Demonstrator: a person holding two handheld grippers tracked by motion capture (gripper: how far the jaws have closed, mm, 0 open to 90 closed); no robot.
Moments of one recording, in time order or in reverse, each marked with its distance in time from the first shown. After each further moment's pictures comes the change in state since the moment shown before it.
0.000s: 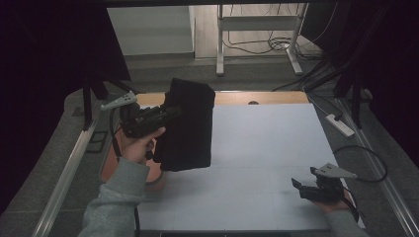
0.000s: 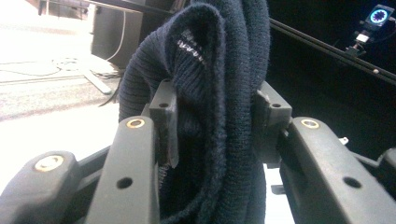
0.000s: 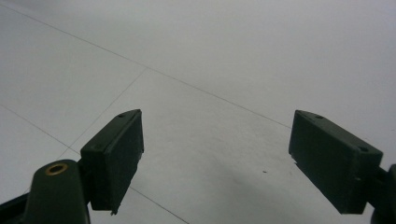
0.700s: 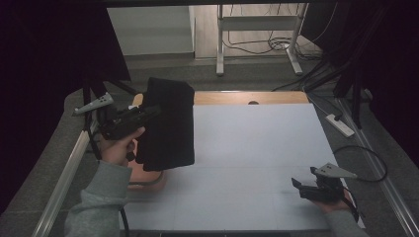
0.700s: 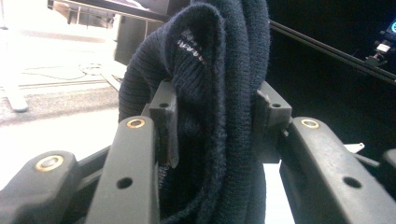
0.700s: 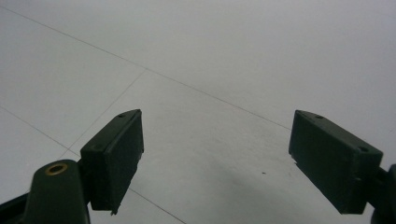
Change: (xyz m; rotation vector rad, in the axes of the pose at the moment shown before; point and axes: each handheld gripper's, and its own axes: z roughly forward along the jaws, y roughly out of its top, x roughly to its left) left arm 0.016 0.001 -0.043 -0.035 0.073 -0.006; right arm 0.000 0.001 0.000 -0.002 -0.004 0.001
